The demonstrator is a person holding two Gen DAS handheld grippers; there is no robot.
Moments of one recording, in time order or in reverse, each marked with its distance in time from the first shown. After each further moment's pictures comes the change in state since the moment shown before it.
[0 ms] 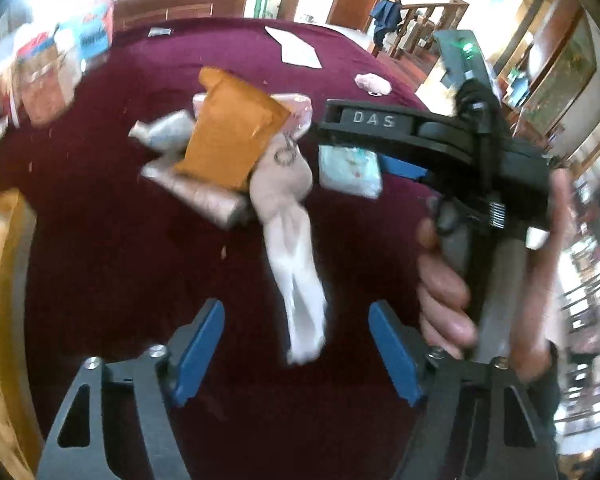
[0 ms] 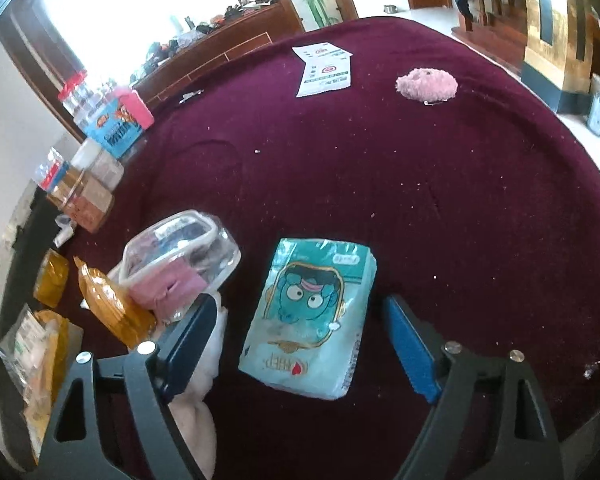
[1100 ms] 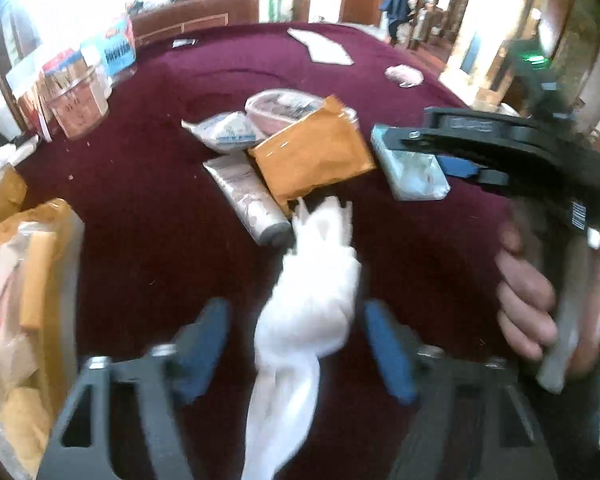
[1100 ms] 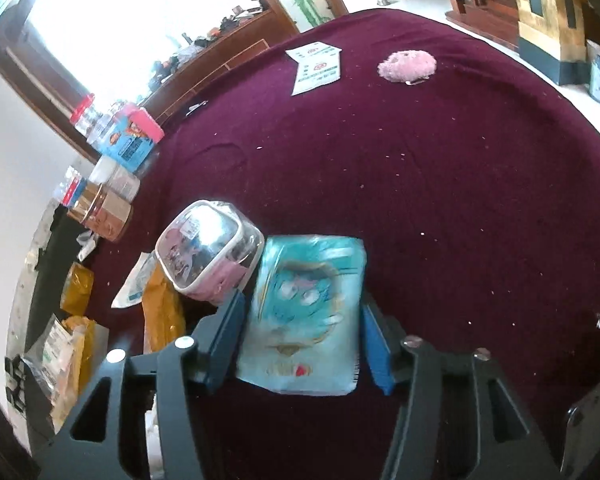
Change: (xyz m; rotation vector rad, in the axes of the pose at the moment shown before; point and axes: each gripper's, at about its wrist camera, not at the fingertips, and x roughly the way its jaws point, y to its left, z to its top) left arm -0.002 0.030 -0.012 0.042 0.018 0.107; right arm -0.018 -0.018 -0.019 0.086 -0.011 0.088
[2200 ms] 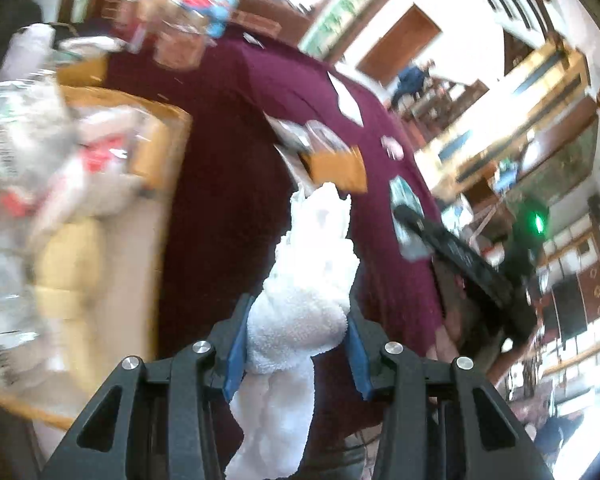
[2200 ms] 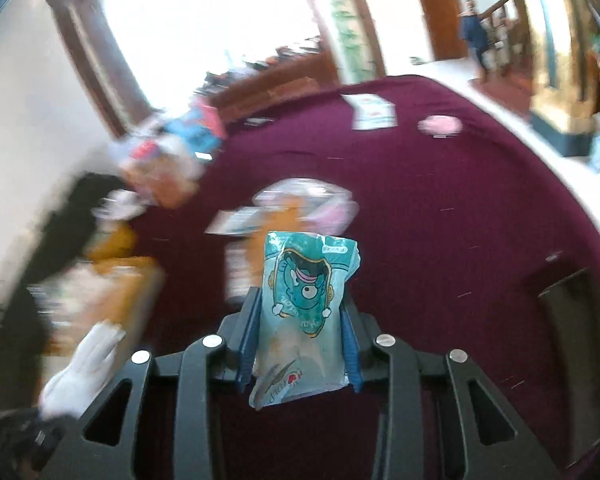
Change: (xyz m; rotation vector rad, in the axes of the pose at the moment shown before) left arm -0.140 0.107 -0.095 -0.378 -0.132 -0.302; right arm -0.087 0.082 -0.095 -0.191 -0.173 -0.016
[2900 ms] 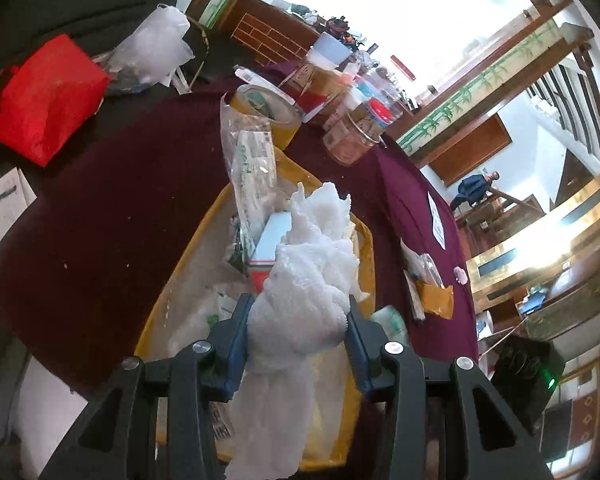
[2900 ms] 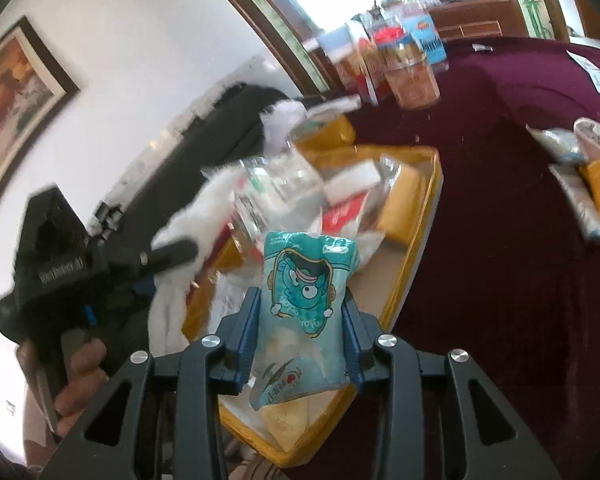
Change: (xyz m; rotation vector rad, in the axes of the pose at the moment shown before) left arm -0.072 0.157 0.032 -0.325 -0.217 0.107; right arm 0.039 0.208 -0.066 -0.213 0.265 0.515
